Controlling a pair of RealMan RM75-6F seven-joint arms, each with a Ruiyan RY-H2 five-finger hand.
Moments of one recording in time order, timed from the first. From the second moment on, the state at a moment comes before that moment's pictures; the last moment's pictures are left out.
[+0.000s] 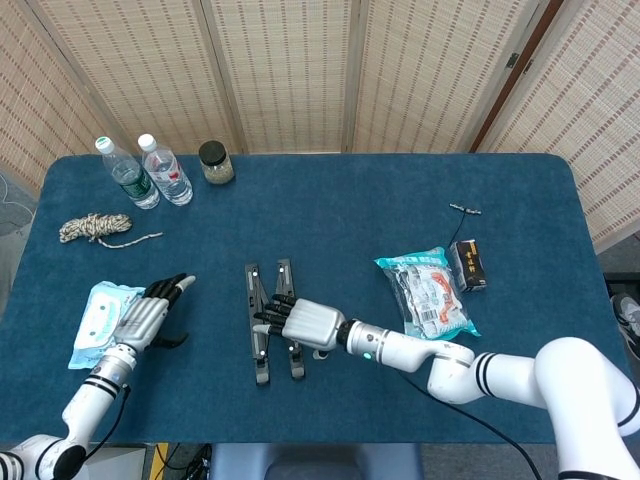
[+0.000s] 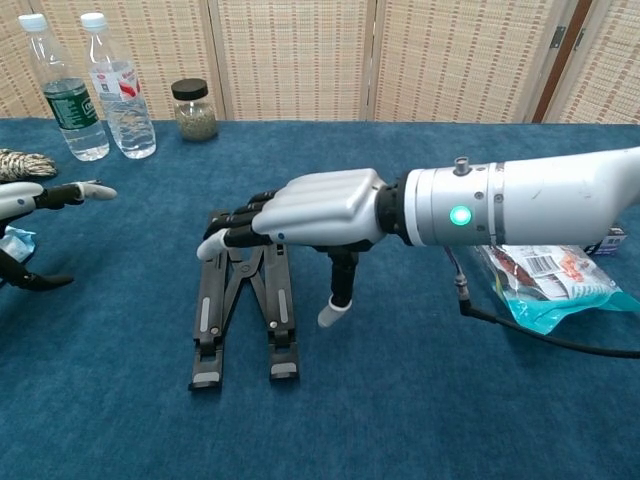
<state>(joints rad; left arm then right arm) -0.52 -1.36 -0.04 -1.48 1.23 0.99 -0.03 1.12 -1.58 0.04 -1.28 -1.76 0.70 0.12</state>
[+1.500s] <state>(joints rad) -0.45 -1.37 -0.07 -1.42 1.27 1.01 -0.14 1.47 -1.79 -0.19 -0.86 -1.90 0.66 0.50</state>
